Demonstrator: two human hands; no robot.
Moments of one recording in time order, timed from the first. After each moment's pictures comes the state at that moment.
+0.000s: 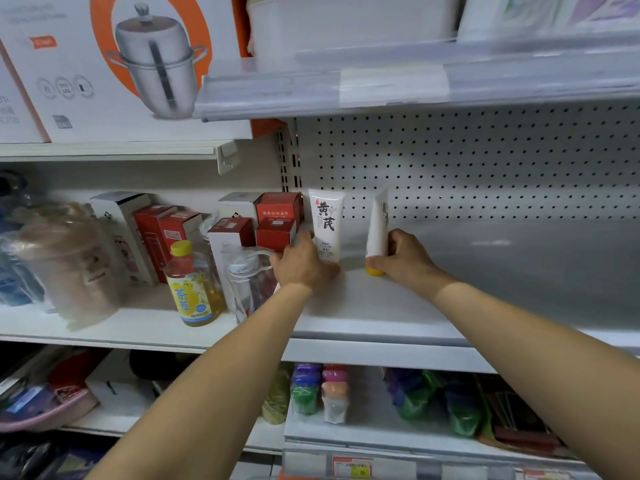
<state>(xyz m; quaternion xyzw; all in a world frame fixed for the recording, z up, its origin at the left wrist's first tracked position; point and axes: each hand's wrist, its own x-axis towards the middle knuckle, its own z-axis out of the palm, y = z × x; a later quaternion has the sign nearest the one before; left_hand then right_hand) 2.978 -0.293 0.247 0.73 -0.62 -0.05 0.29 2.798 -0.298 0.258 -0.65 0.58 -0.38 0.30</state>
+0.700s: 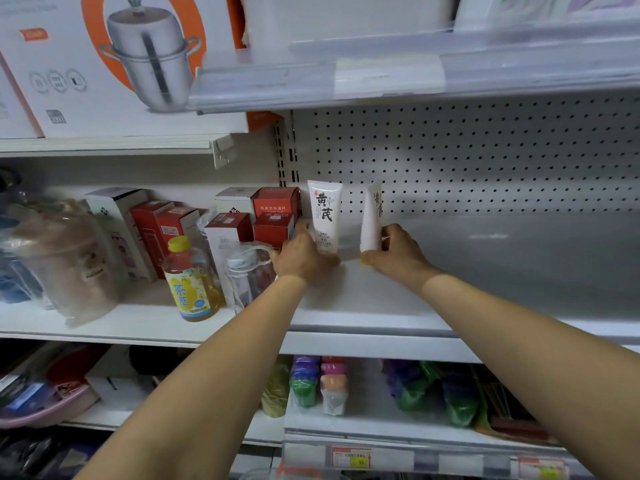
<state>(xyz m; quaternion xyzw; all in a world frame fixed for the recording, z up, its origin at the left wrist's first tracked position) 2.981 -0.301 0.247 0.72 -0.62 -0.12 0.30 2.804 -0.297 0.255 -0.64 0.62 -0.35 0.27</state>
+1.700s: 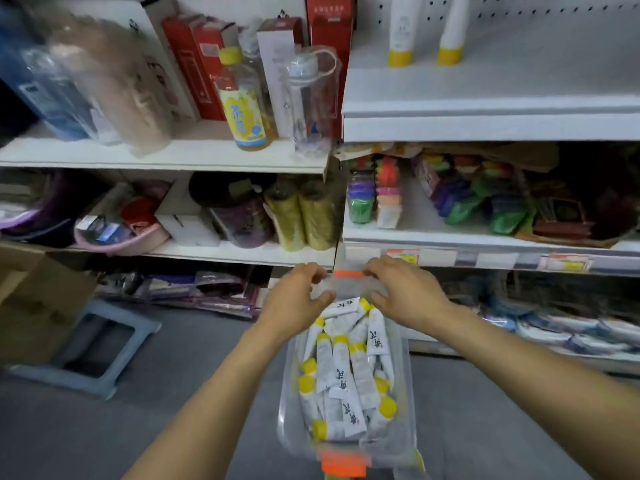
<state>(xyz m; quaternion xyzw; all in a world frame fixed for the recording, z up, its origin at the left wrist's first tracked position) 3.099 0.009 0.077 0.67 -0.68 -0.25 0.15 2.902 -0.018 0.087 -0.83 0.54 -0.03 0.15</state>
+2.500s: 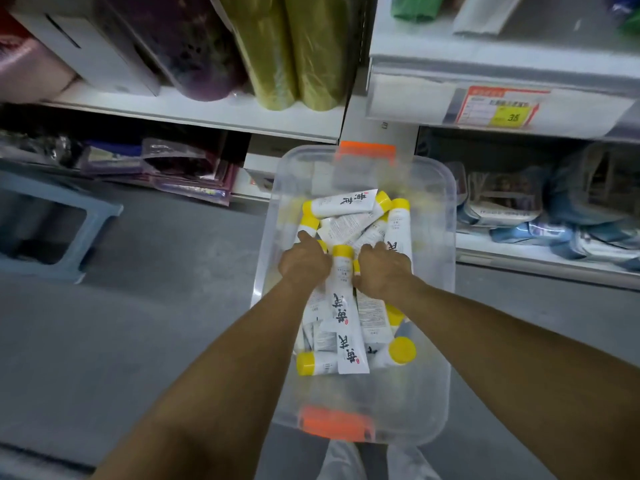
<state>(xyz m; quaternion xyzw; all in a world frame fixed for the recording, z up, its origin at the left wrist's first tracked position) 3.080 -0.029 -0.235 0.81 -0.44 -0.37 -0.11 2.951 -0.036 -0.224 -0.73 0.58 0.24 0.28</state>
